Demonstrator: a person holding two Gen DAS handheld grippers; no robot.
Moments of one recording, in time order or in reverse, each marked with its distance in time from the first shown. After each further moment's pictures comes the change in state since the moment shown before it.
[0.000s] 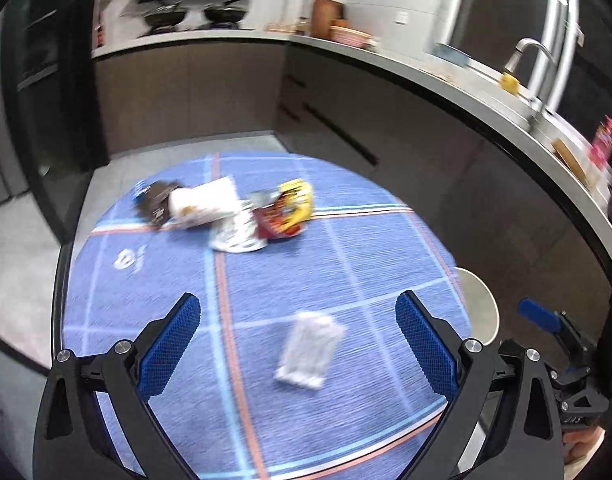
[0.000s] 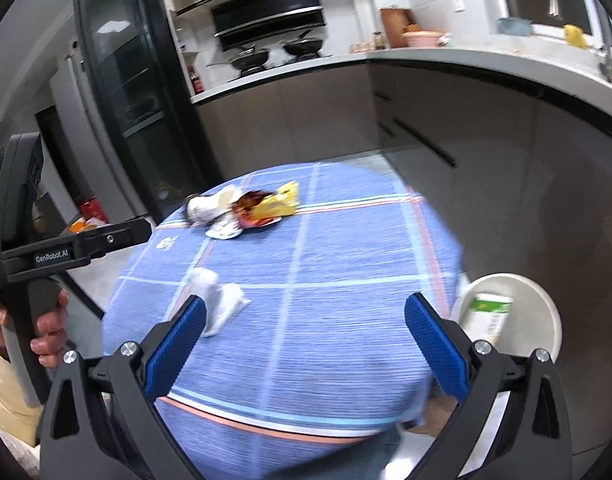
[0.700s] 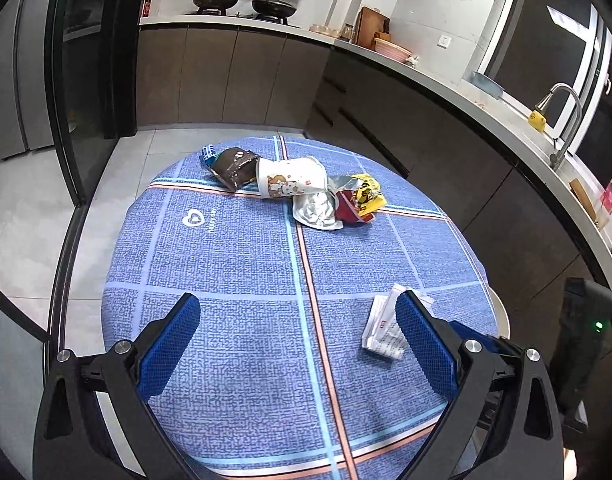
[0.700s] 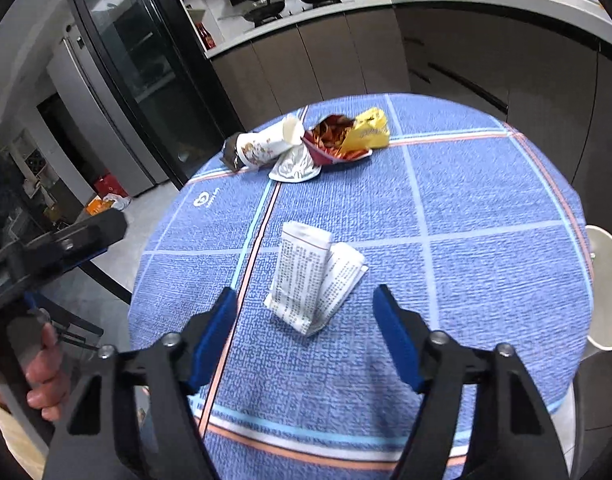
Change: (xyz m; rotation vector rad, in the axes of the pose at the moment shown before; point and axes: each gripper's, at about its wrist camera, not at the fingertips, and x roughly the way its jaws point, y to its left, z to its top) left arm -0.018 0.086 -0.031 -0.138 -0.014 0.010; right arm 0.095 0.095 -0.020 0.057 0.174 0.055
